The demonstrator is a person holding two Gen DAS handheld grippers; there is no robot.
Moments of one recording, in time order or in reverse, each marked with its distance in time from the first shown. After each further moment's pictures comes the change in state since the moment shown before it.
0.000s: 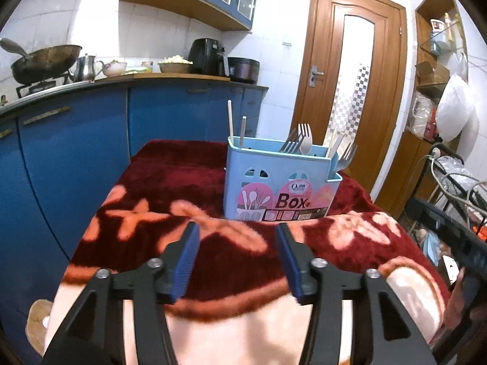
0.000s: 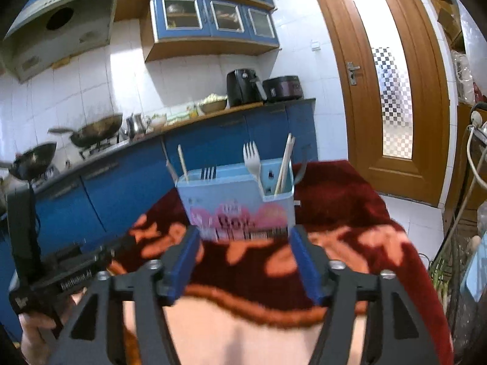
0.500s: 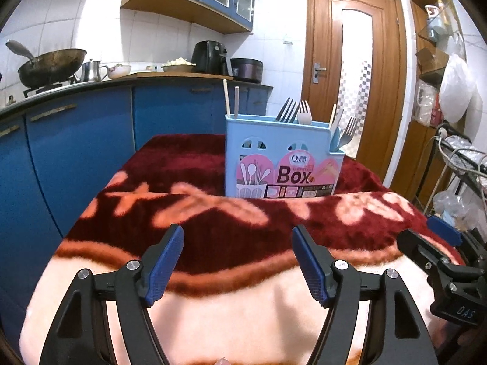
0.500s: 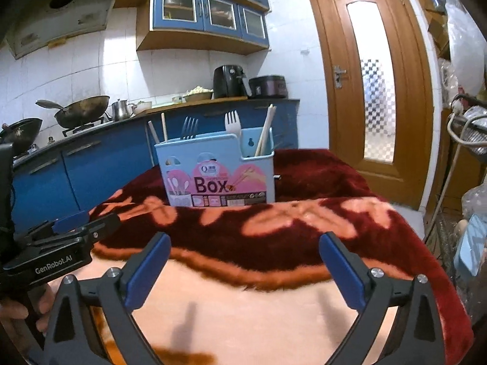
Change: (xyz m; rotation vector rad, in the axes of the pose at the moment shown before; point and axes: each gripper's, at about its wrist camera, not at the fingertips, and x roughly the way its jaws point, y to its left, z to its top) left arm 0.007 -0.015 -0.040 0.042 -0.025 0.054; right arm 0.002 -0.004 -0.054 -0.053 -0.059 -0.114
